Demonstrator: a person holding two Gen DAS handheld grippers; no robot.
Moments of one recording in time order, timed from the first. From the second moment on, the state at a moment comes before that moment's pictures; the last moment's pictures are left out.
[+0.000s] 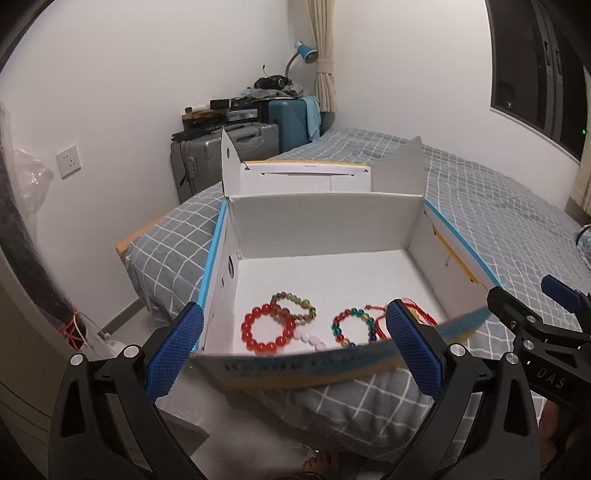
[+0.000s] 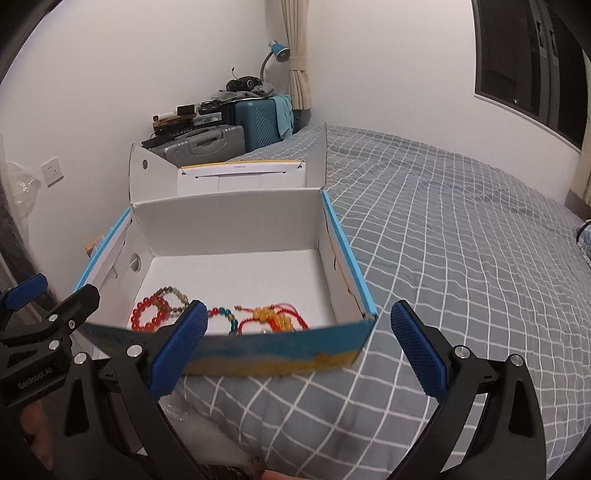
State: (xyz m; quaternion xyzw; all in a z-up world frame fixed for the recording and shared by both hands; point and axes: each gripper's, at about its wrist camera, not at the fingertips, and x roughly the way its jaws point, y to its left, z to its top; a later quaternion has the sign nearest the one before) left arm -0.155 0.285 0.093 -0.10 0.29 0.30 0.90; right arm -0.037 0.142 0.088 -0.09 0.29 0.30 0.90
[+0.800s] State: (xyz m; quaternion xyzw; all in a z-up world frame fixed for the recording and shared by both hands) left arm -0.159 0.275 0.079 -0.10 0.31 0.29 0.90; right arm -0.043 0.133 0.078 -0.09 0.30 0.30 0.90
